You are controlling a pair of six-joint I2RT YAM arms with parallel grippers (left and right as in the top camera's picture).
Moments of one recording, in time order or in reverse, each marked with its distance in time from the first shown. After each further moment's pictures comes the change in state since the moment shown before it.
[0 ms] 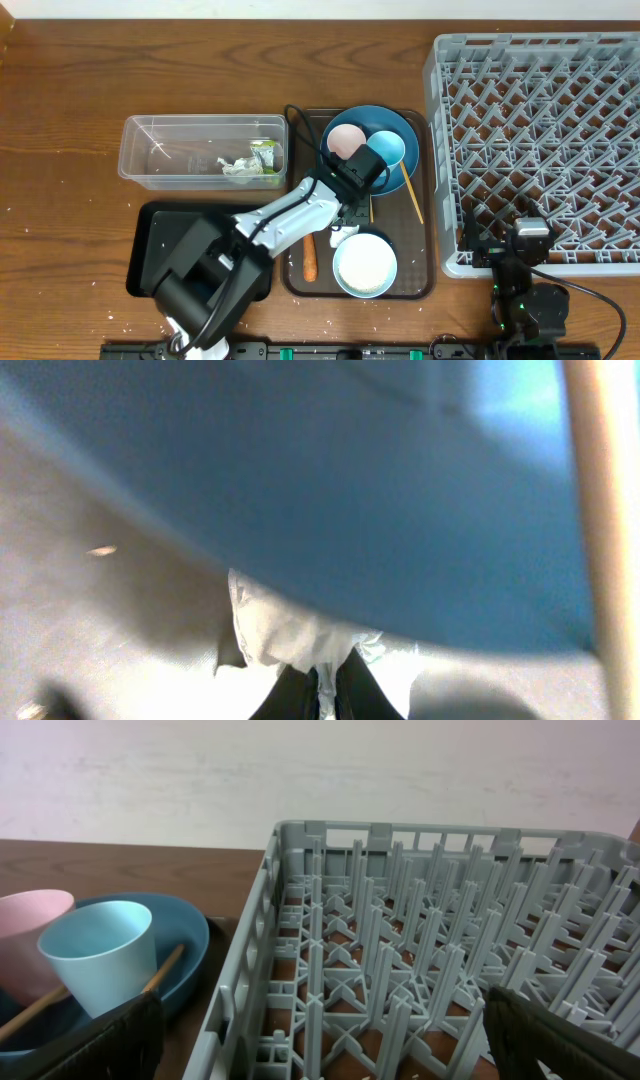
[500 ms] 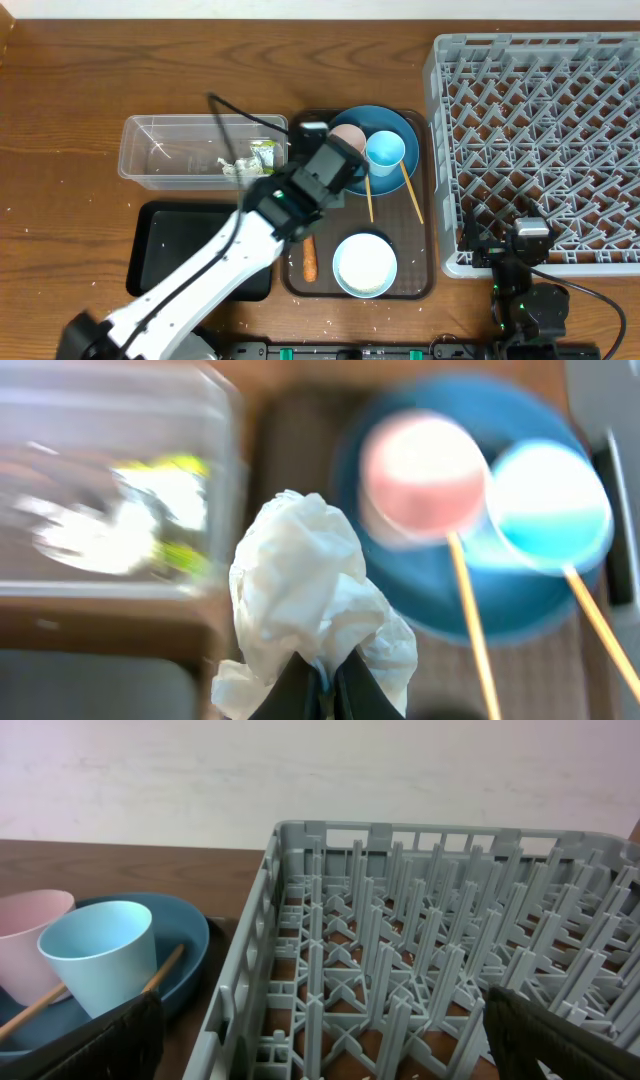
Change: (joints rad) left arm 0.020 -0.452 -0.001 -0.135 -0.388 0.009; right arm 0.000 0.000 0.000 0.000 0.000 0.000
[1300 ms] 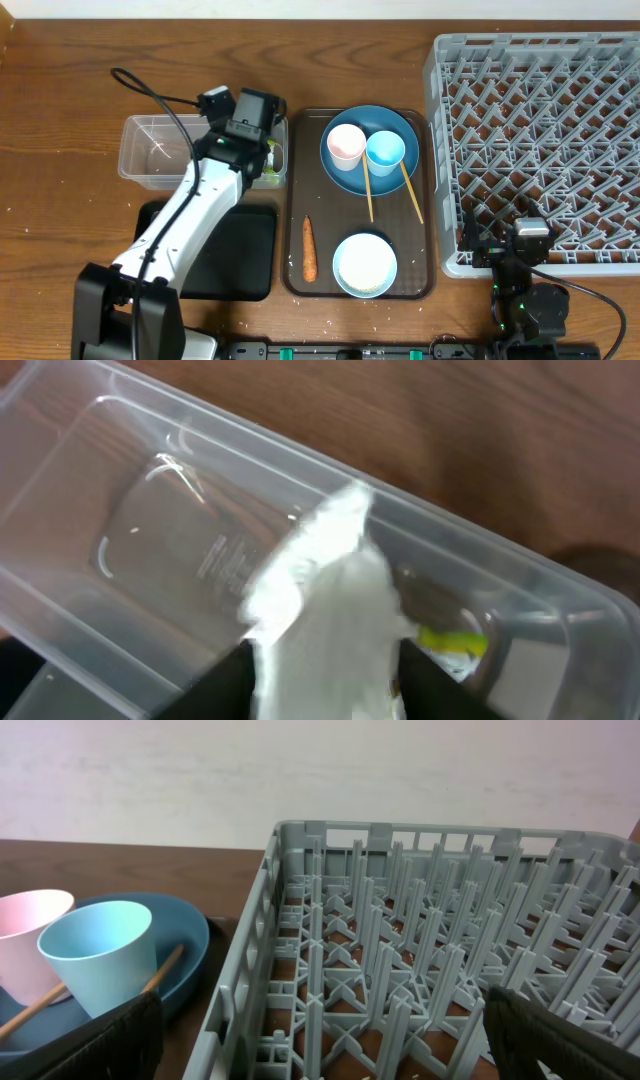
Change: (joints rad) left arm 0.418 0.177 0.000 0.126 -0.116 0.027; right arm 0.000 0.000 0.000 0.000 0.000 0.000
